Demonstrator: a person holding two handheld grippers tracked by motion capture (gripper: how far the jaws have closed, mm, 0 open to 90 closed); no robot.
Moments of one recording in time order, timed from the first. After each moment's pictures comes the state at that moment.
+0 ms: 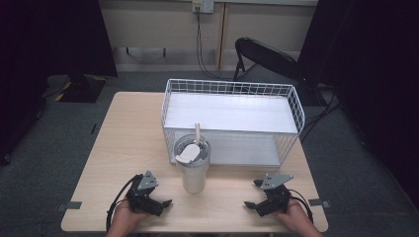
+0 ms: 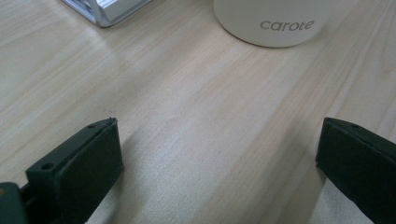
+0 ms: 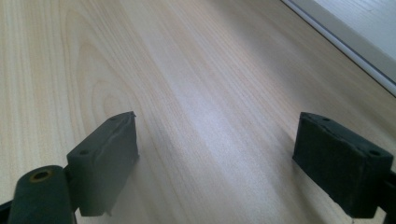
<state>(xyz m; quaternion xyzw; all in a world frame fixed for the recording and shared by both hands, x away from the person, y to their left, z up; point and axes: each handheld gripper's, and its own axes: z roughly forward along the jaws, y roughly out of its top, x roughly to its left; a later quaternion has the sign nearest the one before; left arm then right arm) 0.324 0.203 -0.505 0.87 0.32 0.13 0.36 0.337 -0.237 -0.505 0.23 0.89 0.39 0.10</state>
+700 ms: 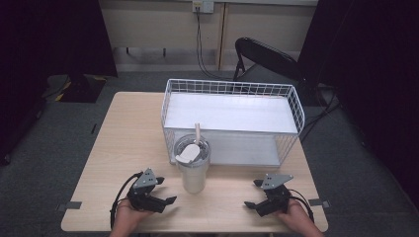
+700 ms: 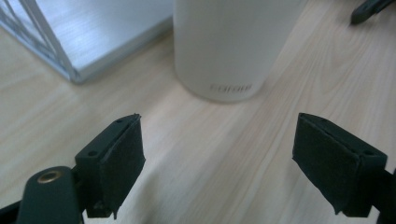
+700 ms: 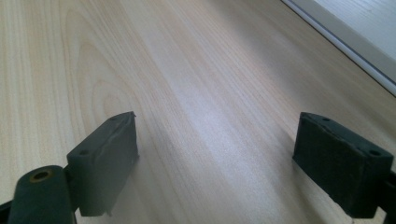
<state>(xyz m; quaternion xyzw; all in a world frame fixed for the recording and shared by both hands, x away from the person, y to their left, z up) 0.321 0.196 -0.481 0.84 0.29 0.10 0.44 0.337 -0.237 -0.505 0.23 0.89 0.39 0.10</state>
